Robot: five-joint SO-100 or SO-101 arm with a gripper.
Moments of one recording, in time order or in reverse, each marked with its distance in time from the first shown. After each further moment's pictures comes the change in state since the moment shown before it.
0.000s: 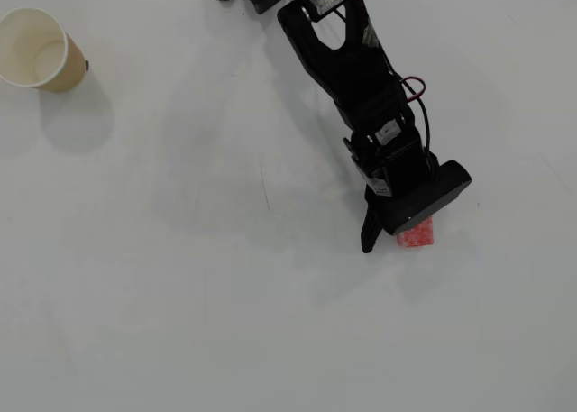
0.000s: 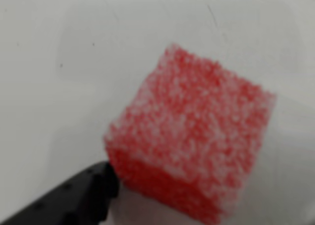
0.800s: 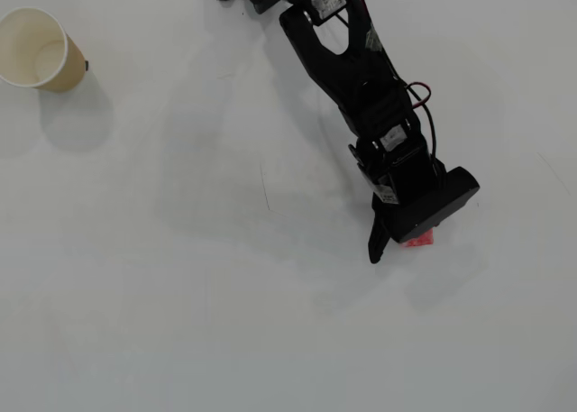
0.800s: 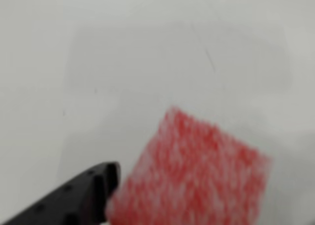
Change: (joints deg) arm -0.1 -1.5 -6.1 0.3 0.0
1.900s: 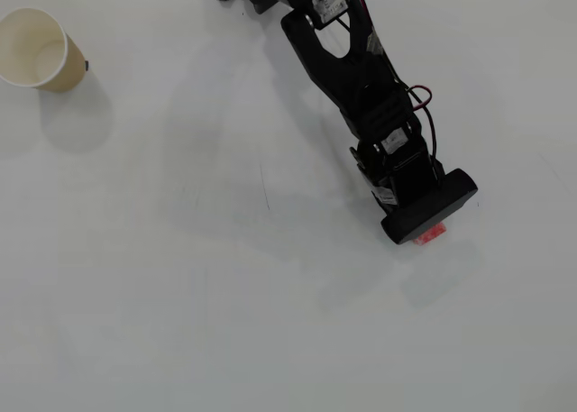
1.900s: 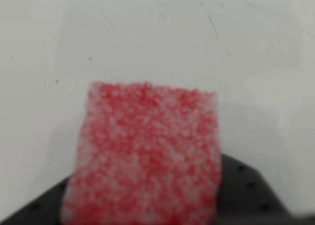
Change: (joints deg) arm 0.1 -2.0 -1.1 4.1 -1.1
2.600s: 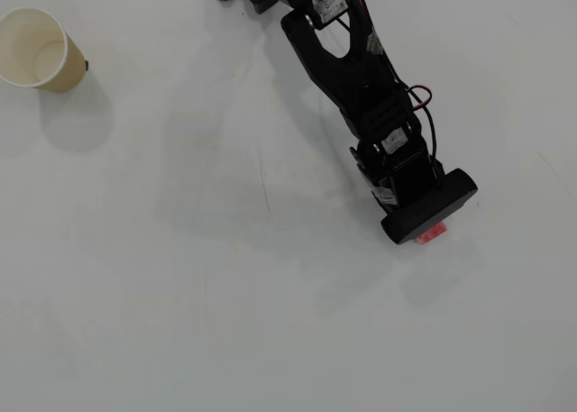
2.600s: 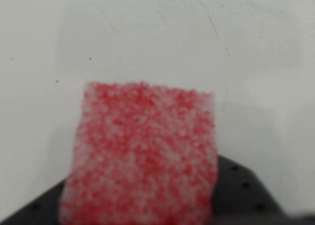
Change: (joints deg) arm 0.1 0.0 0.0 0.0 0.0
